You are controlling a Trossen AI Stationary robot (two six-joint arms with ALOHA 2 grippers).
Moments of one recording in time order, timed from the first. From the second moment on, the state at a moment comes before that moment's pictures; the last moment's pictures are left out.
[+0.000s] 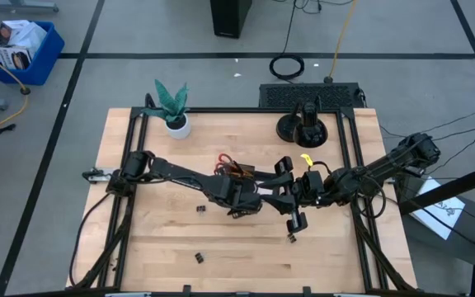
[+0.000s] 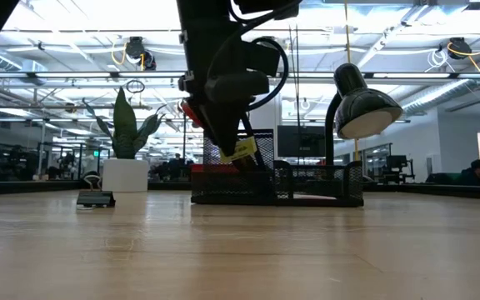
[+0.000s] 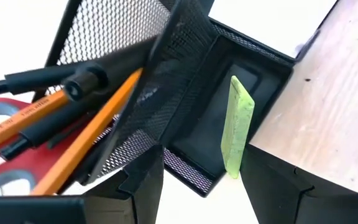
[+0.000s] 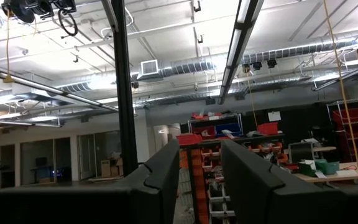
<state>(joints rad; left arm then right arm) -0.20 2.13 1.74 -1.10 -0.43 -0.55 0.41 1.39 0.91 1.02 0.29 -0.01</state>
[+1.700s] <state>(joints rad) -0.24 2.10 1.75 -1.16 -0.44 -0.19 0.41 1.39 0.91 1.02 0.29 0.01</state>
